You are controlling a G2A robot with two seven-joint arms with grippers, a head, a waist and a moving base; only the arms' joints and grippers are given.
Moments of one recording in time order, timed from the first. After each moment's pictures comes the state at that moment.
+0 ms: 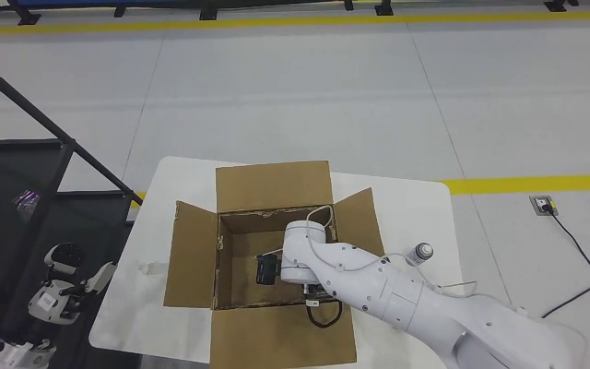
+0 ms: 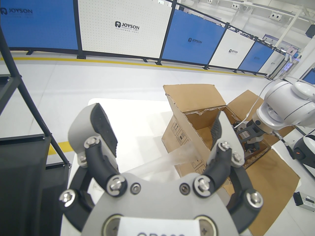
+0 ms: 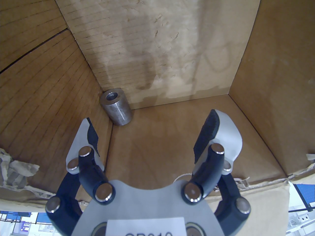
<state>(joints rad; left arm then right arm) 1.70 -1.13 -2.12 -1.90 0.64 -0.68 -0.10 -0.17 -1.50 0.17 -1.12 -0.84 -0.41 1.41</state>
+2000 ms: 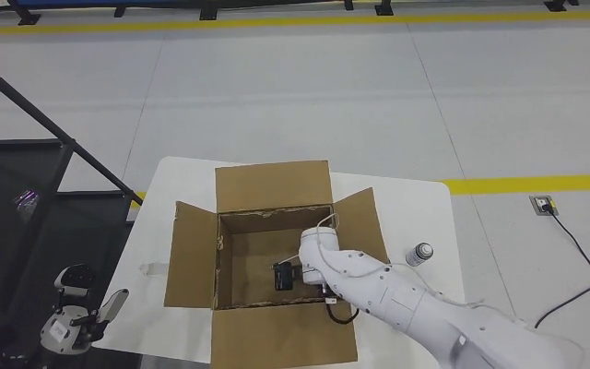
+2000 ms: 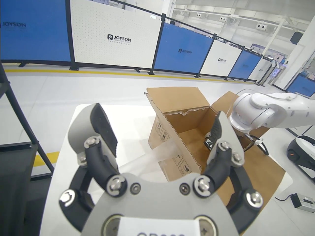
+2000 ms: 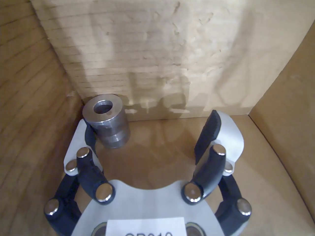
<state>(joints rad) 1.86 -1.16 -2.08 -1.98 0.76 -0.70 0.17 -0.23 -1.51 0.17 -0.95 -1.04 -0.61 1.21</state>
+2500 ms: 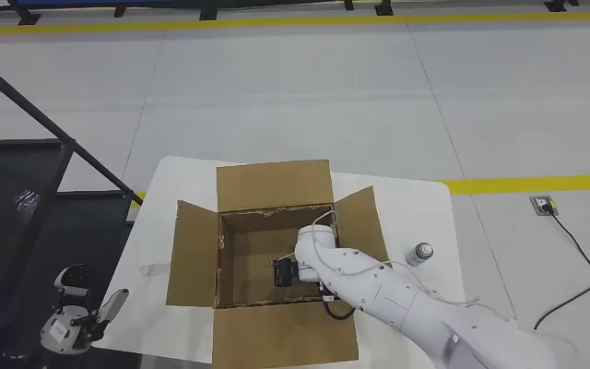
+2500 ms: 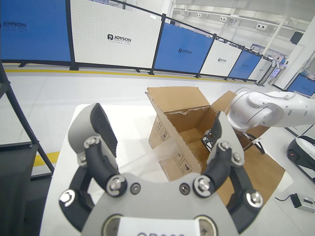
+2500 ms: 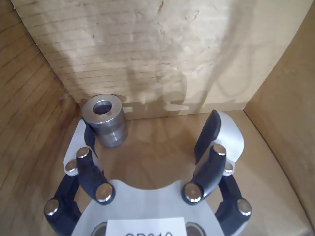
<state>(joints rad) 1.86 -1.16 -2.08 -1.98 0.76 -0.70 0.17 -0.23 -1.53 0.17 -0.90 -1.04 -0.60 1.22</state>
